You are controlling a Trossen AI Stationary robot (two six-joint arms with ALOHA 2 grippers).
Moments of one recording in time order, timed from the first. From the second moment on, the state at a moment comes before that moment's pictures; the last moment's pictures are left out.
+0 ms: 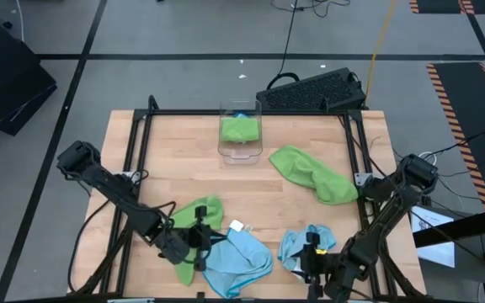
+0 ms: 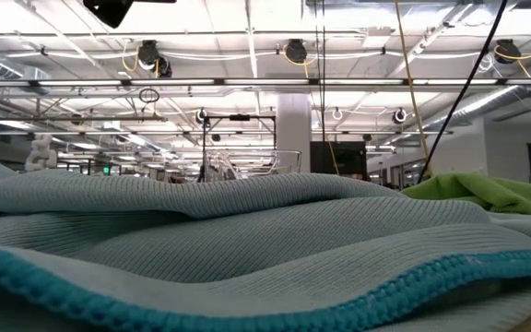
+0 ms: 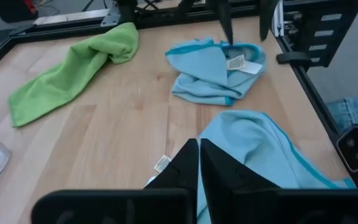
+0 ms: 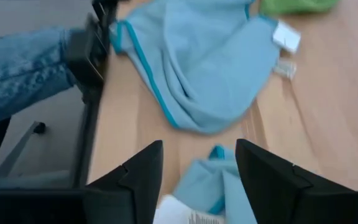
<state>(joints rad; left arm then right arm) -0.68 1.54 0.94 0.00 -0.63 -0.29 0.95 1.67 1.02 -0.35 0.62 0.83</state>
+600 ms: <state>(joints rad) -0.68 1.55 0.94 -0.03 -0.68 -0.15 0.80 1.67 0.88 -0.27 0.63 0.78</state>
